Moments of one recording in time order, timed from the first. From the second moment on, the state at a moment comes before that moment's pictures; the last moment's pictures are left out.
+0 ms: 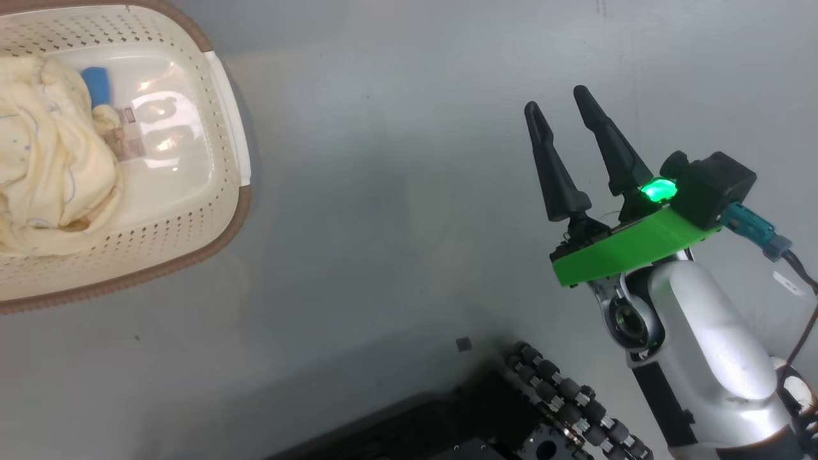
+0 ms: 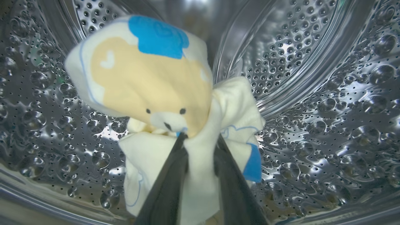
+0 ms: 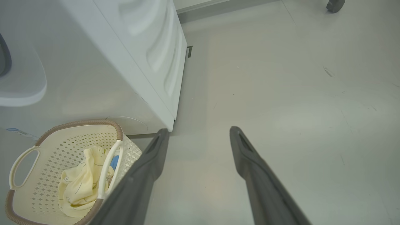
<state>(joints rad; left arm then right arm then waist) -1.70 0.59 -0.38 0.99 -0.52 -0.12 -0.14 -0.44 -0.05 0.30 0.14 0.41 0.13 -0.25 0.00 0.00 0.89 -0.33</state>
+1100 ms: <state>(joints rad) -1.04 0.47 -0.52 0.83 -0.74 -0.13 -0.25 -0.36 -0.06 0.22 0.24 0.28 0.13 -0.25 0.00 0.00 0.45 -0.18</state>
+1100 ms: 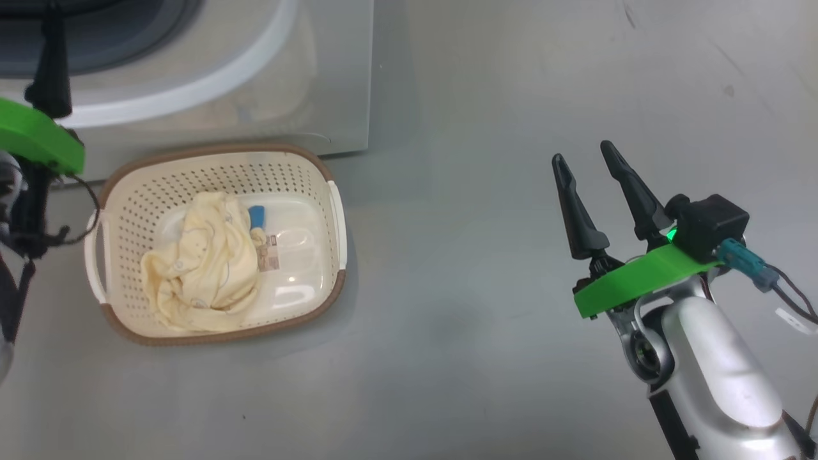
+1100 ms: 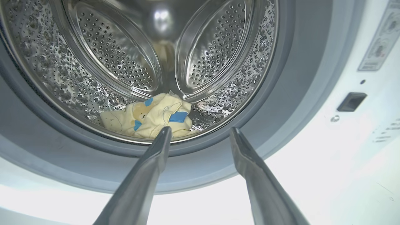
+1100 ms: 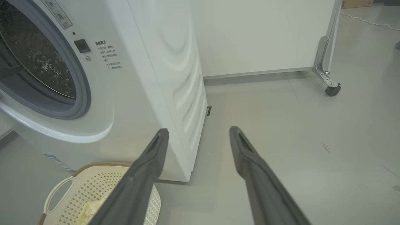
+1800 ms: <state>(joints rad) -0.32 0.38 -0.33 0.37 -0.63 -0.04 -0.25 -0.20 -0.08 0.21 0.27 0.30 0.13 -0.25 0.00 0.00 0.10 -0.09</state>
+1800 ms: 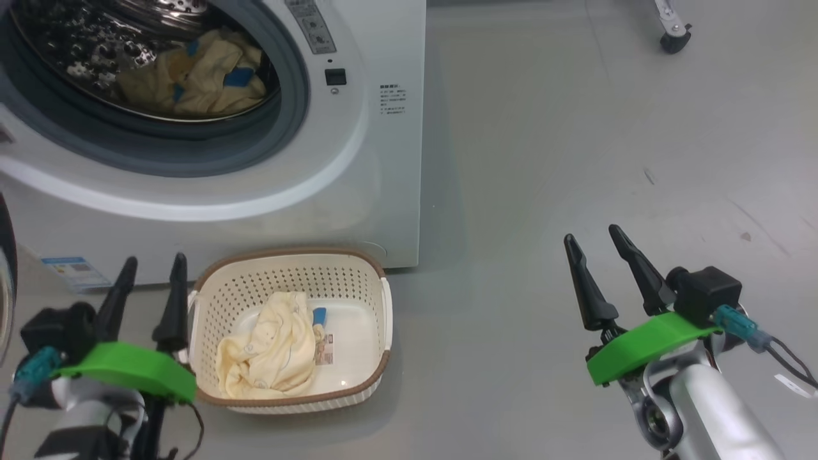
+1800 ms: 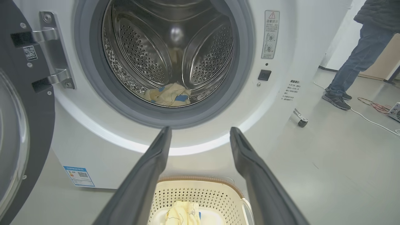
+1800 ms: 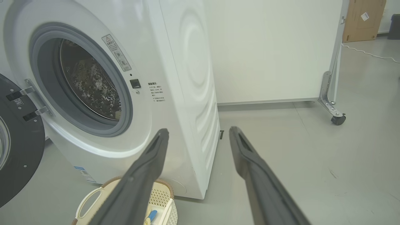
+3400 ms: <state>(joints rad) -0.02 0.16 -0.10 0.20 -0.34 -0.08 -0.25 -0.15 -0.08 0.24 0.29 0.33 0.13 -0.25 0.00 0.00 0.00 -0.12</state>
